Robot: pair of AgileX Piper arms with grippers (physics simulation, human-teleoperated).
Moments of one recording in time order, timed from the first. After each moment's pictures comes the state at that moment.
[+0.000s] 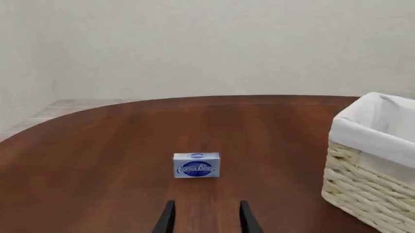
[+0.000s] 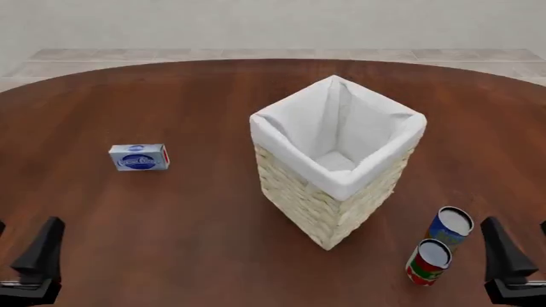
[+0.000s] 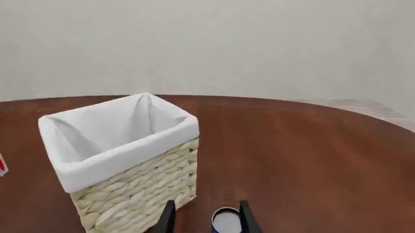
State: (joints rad) left arm 0.00 0.00 0.00 0.00 0.00; right arm 0.00 0.00 0.00 0.00 0.00
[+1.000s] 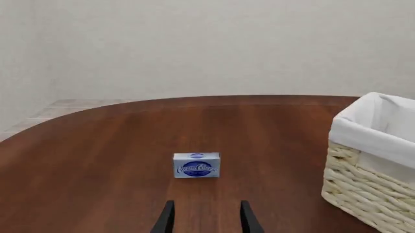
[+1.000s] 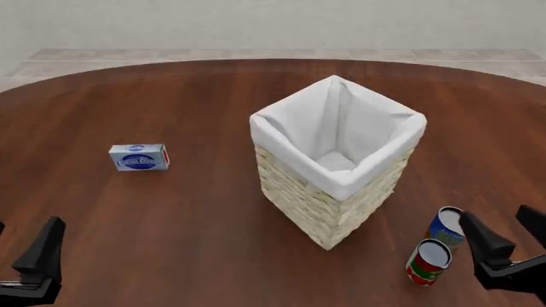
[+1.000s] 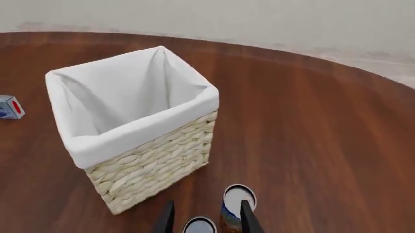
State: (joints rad) left arm 0.00 0.00 0.00 0.00 0.00; right arm 0.09 0.25 -0.20 0.23 -0.05
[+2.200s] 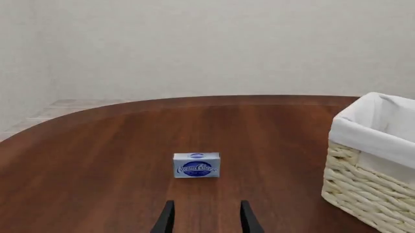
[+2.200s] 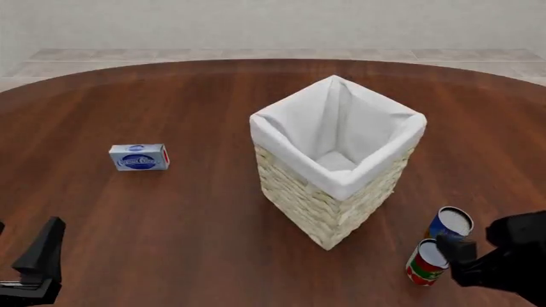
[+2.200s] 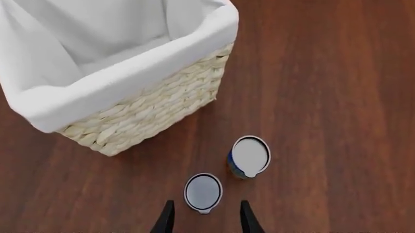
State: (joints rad) left arm 0.00 0.00 0.00 0.00 0.00; right arm 0.10 0.57 -0.31 0.46 -0.07
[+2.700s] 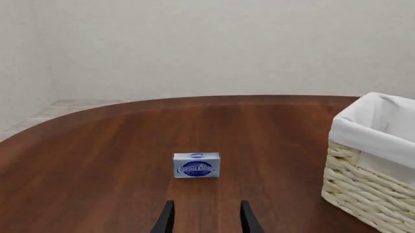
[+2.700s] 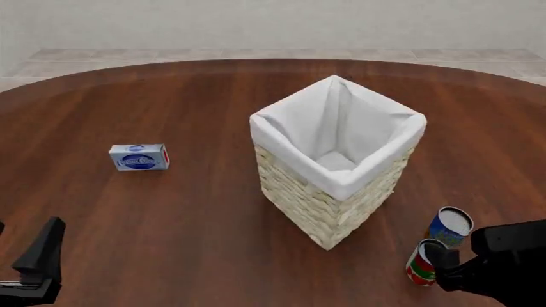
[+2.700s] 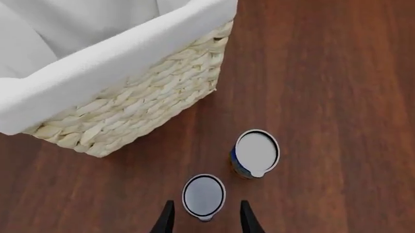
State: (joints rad) left arm 0.00 0.00 0.00 0.00 0.00; right arm 0.10 0.70 -0.18 0.24 -0.04
